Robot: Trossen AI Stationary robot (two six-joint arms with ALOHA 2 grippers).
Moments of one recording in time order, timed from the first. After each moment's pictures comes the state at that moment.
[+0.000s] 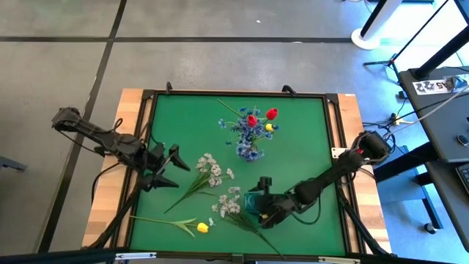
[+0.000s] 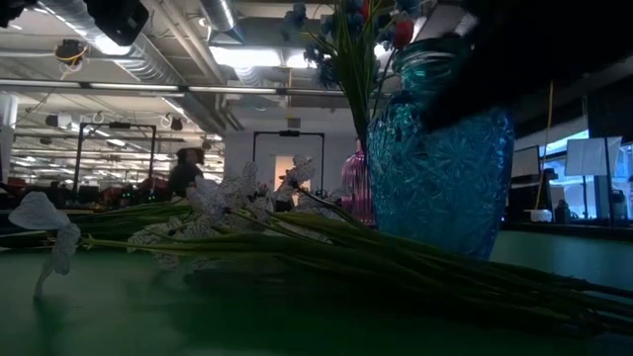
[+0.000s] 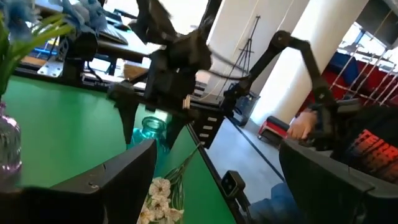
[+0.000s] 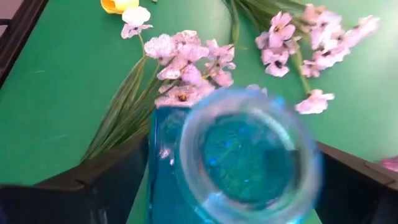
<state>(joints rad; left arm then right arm) -0.40 0.59 0.38 0.17 -0.01 -0.38 0.59 1.77 1.09 -0.16 0.47 0.31</state>
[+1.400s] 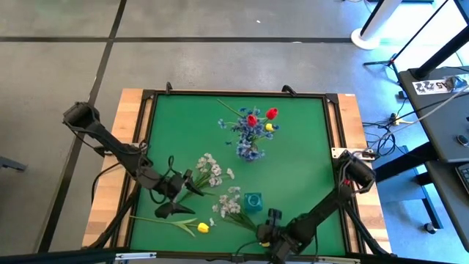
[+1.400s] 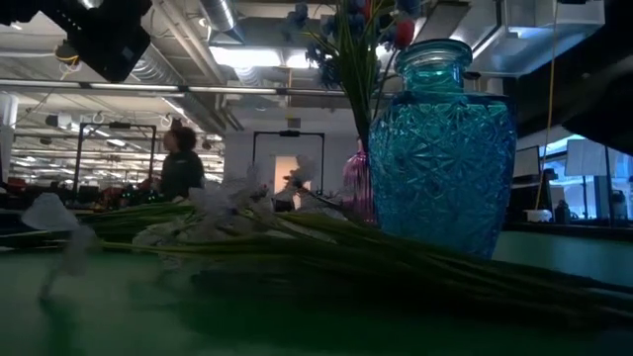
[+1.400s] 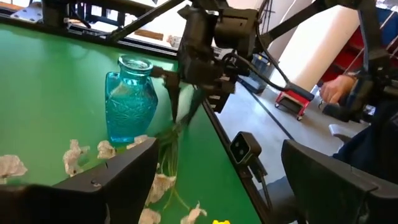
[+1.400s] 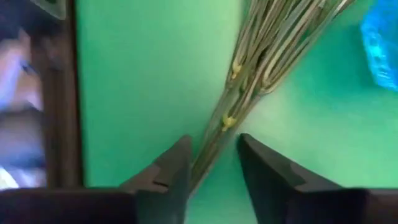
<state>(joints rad) -0.64 1.18 0.38 0.60 -0.25 -0.41 0.81 2.11 1.41 -0.57 0.29 0.89</state>
